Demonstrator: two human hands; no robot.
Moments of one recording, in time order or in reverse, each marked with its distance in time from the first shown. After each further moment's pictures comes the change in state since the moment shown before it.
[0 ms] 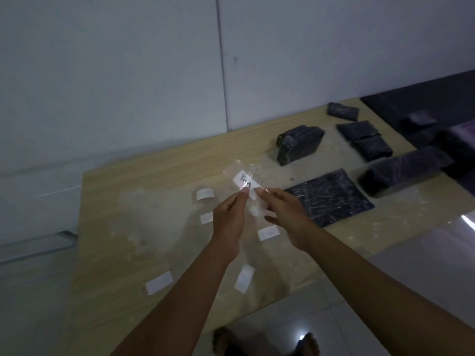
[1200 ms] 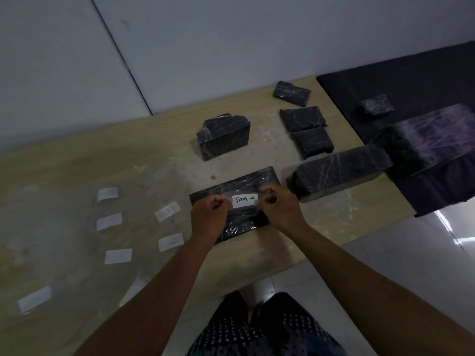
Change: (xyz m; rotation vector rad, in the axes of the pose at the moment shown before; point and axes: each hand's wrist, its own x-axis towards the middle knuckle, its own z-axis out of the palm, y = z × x) left_hand 0.061 -0.092 0.219 0.568 0.134 0.052; right_hand 0.111 0.047 -0.264 -0.608 0.119 -0.157
